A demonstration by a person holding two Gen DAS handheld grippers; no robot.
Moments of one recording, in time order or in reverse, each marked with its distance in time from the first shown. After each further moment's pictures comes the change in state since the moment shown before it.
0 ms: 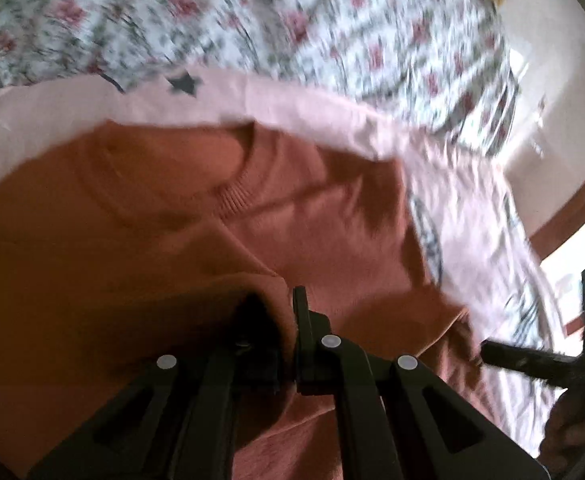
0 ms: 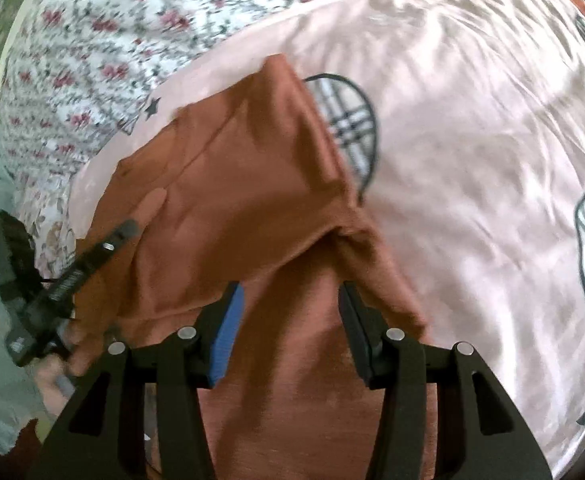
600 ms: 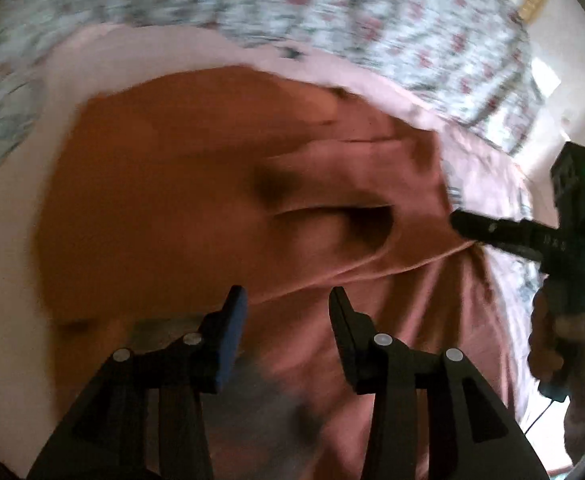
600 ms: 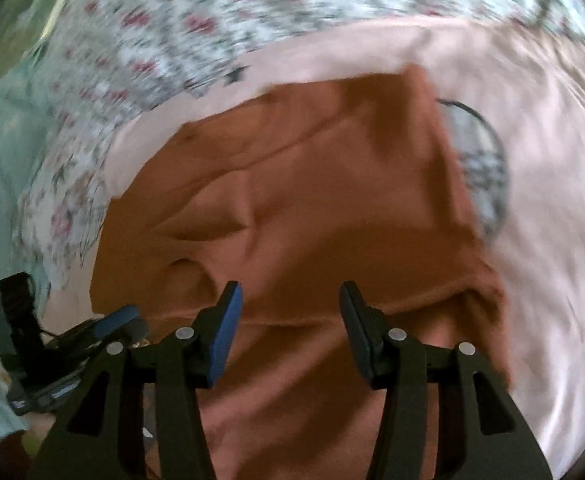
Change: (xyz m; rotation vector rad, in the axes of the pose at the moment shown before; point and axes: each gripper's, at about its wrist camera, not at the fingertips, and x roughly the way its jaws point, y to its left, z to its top) left arm -0.119 0.083 -0.089 -0.155 0.031 0.106; right arm 0.033 0.111 0.003 -0.342 0.009 0.099
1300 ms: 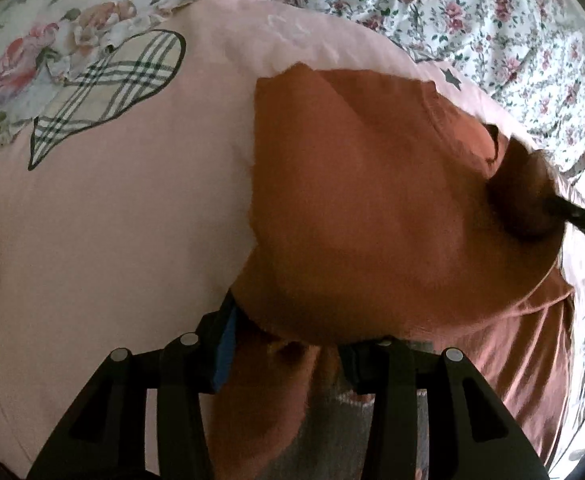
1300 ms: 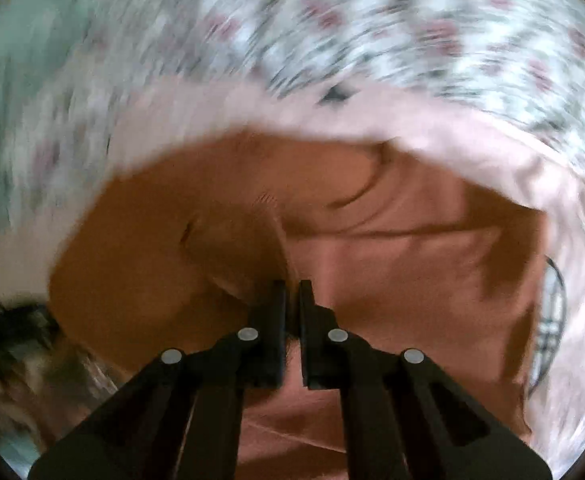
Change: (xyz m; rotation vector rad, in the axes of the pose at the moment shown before) left arm -0.001 0.116 0.004 -0.167 -0.016 0.234; right arm 0.025 0.036 0.052 -0.140 -0.138 -0.109
